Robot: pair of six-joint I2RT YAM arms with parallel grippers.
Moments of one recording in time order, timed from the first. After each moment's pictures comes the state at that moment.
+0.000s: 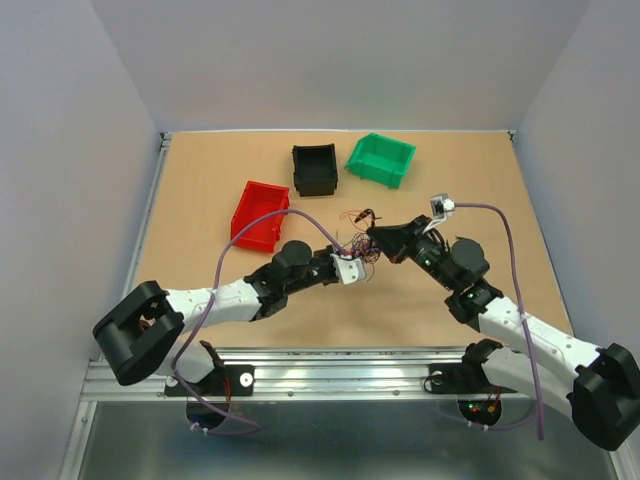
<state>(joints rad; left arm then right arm) -0.92 1.35 0.56 0.58 0.16 0.59 0.60 0.95 0.44 0.64 -0.20 0.64</state>
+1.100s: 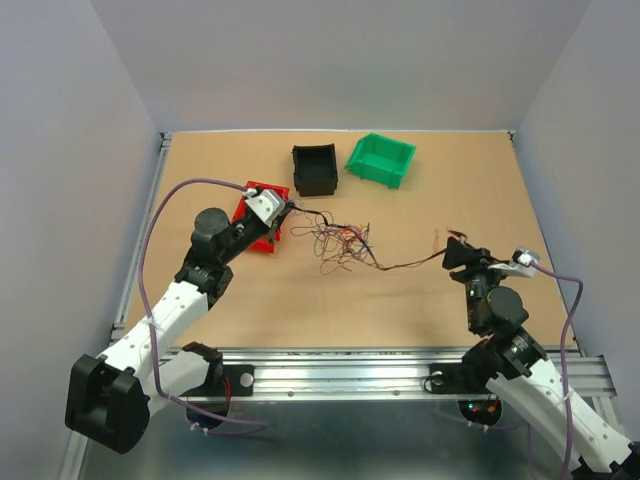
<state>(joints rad) -0.41 0.98 0.61 0.39 0.36 0.22 0.61 0.21 0.24 0.07 0.76 0.56</state>
